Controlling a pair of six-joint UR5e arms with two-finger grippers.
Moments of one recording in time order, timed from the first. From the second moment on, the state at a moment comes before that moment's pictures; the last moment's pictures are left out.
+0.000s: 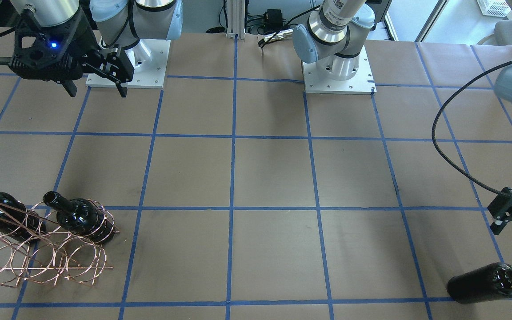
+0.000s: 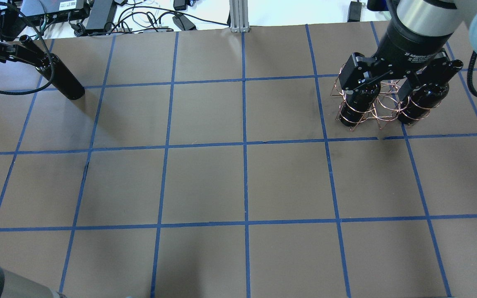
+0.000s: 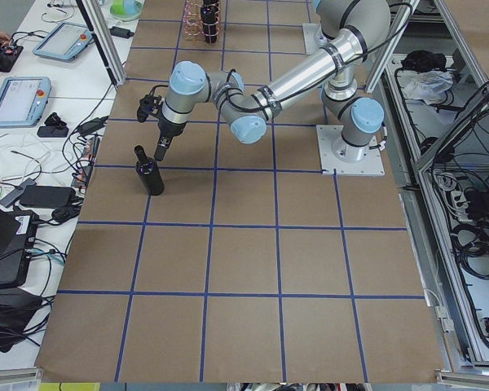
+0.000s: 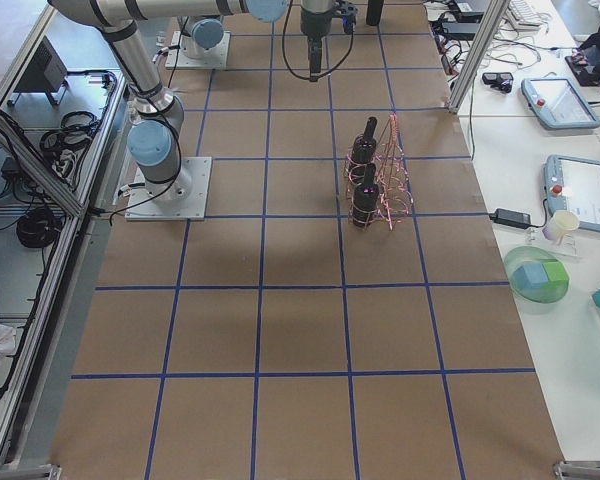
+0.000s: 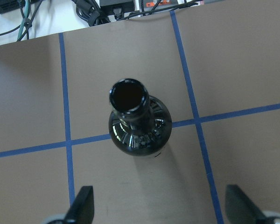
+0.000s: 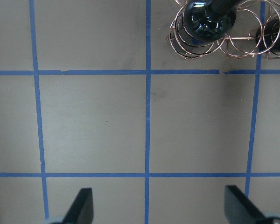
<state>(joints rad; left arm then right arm) -1.05 -1.91 -1.55 -0.85 1.38 0.65 1.56 -1.63 1.57 -1.49 -1.56 -0.02</state>
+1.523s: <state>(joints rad) -1.05 -2.03 -1.47 -0.70 1.24 0.64 1.55 -1.63 1.57 -1.49 -1.57 -0.02</state>
